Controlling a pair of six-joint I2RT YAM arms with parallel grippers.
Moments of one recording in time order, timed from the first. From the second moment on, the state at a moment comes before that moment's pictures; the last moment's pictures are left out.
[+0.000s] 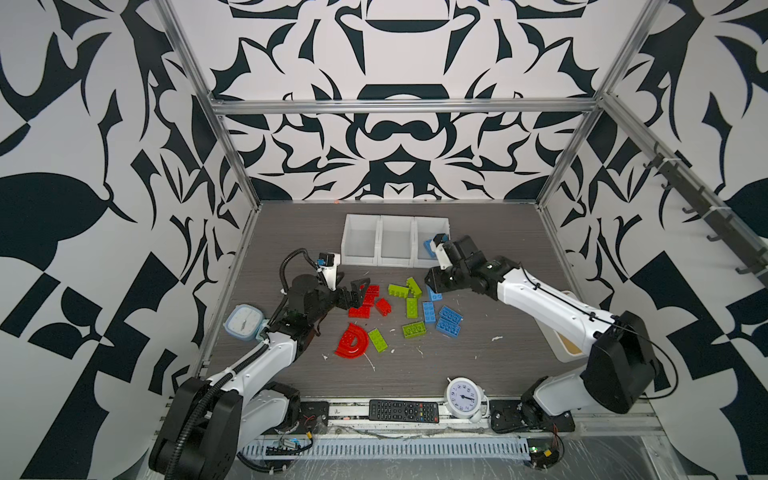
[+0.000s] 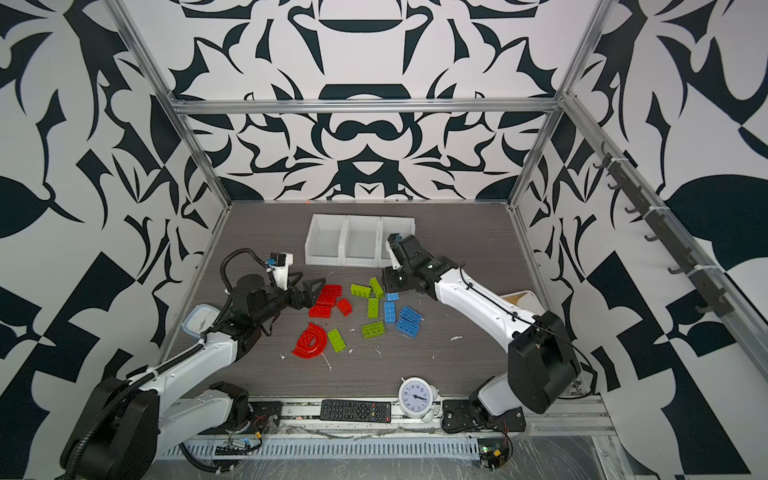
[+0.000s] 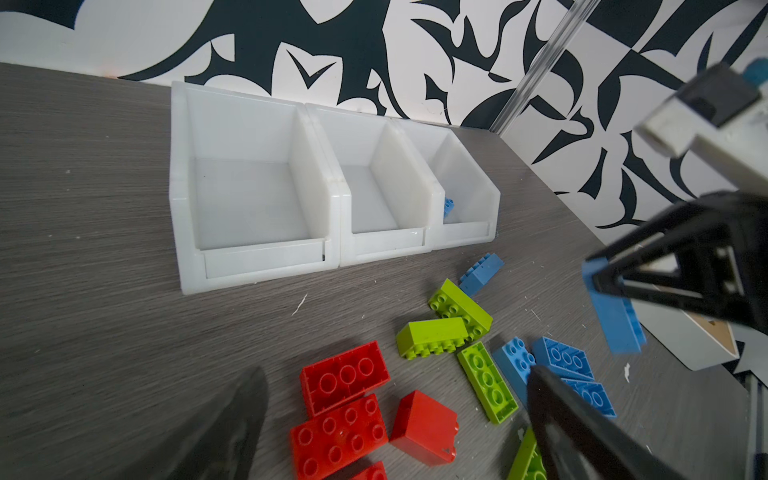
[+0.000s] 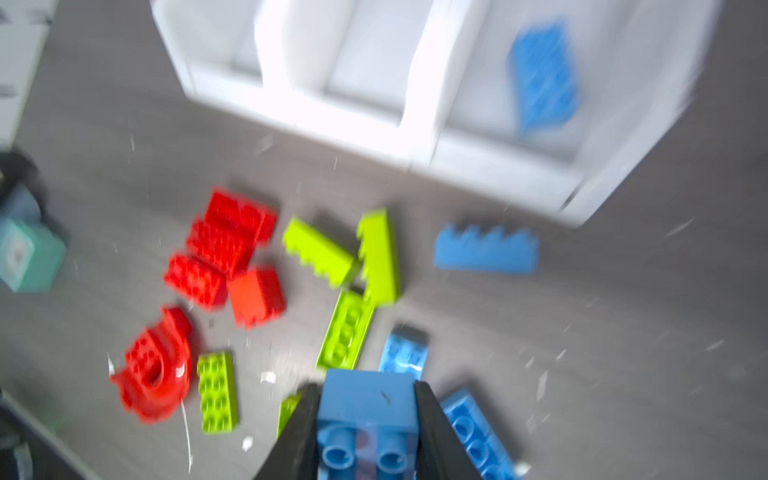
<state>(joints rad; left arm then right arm) -0.34 1.10 0.38 0.42 0.34 -0.31 0.55 1.49 1.17 -0.56 -0.10 0.34</state>
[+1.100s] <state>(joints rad) -0.34 1.10 0.38 0.44 0.34 -0.31 0.29 2.13 1.80 -0.49 -0.32 0.16</state>
